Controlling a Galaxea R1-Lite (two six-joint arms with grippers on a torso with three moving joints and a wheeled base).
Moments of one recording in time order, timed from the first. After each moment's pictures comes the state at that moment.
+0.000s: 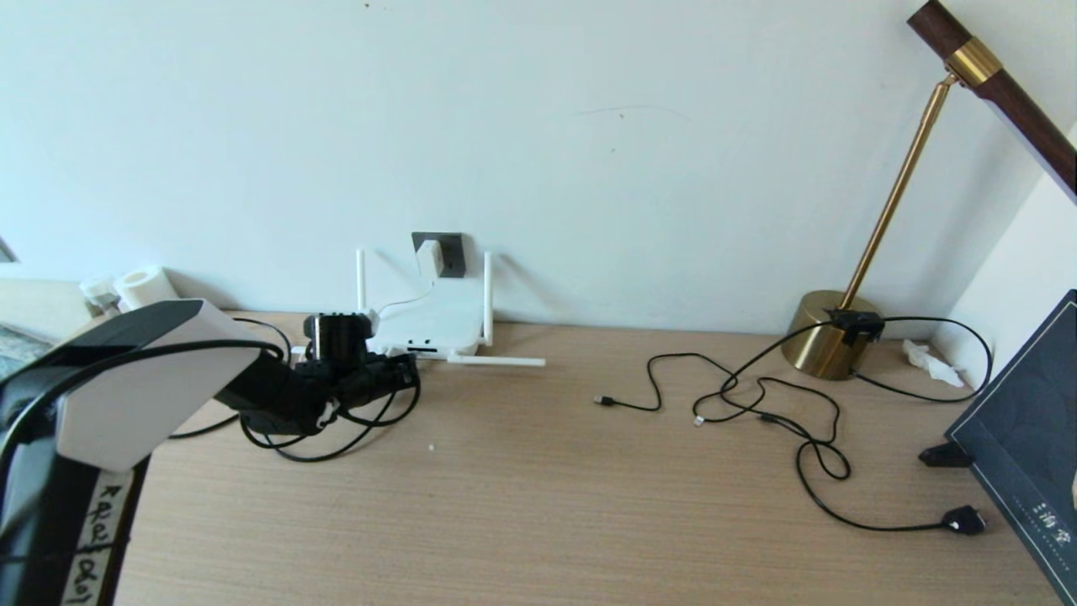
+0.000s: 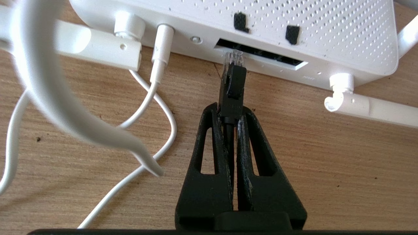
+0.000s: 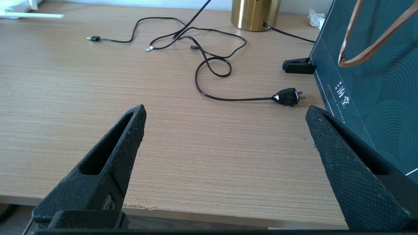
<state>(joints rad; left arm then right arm) -0.09 2.41 -1.35 -0.63 -0.07 -0.24 0.00 0.00 -0.04 0.08 -0.01 0.01</state>
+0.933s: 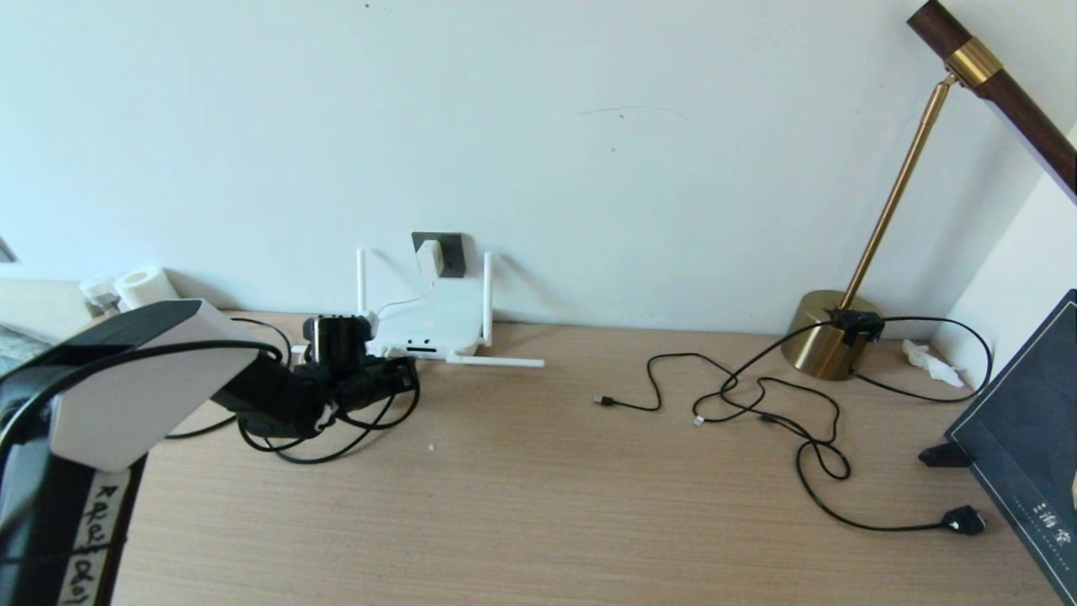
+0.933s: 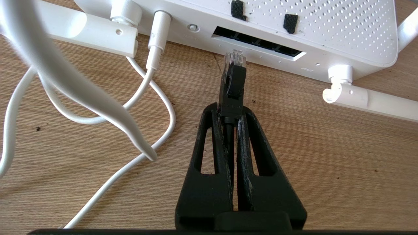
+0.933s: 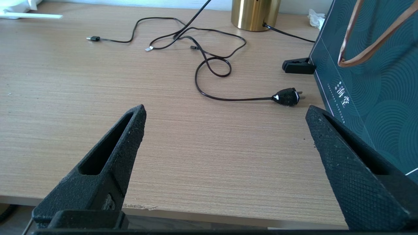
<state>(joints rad) -0.10 2.40 -1.32 -0.63 -0.07 -0.24 0.00 0.00 -0.04 0.08 -0.01 0.01</state>
